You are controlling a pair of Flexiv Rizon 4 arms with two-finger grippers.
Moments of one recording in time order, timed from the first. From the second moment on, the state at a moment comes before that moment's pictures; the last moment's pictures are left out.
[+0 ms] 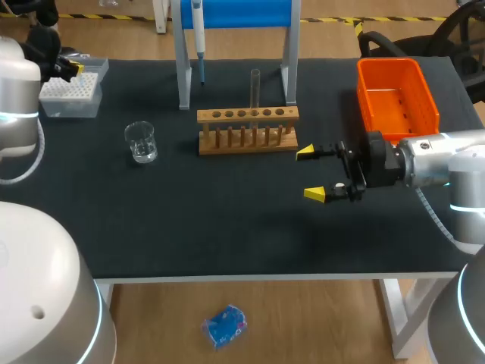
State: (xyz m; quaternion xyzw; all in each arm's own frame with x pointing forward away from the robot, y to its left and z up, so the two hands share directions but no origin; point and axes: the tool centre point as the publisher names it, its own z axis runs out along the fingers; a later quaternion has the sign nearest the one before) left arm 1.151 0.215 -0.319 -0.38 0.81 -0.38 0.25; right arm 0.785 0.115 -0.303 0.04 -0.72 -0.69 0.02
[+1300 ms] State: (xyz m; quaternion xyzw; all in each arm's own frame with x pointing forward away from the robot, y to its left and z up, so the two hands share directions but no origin) left arm 0.972 0.013 -0.169 -0.20 0.87 -0.41 0.18; right arm 0.785 0.115 -0.303 0.04 -0.72 -0.69 0.02
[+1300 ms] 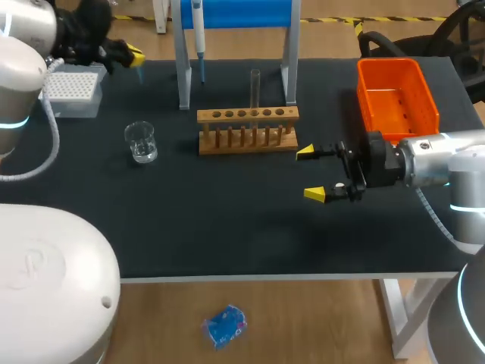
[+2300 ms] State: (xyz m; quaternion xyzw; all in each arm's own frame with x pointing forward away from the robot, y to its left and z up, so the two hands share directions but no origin) left arm 0.895 -0.062 -0.173 -0.13 0.89 -0.43 0.10; right arm 0.784 0.116 -0.303 0.04 -0.72 -0.69 0.02
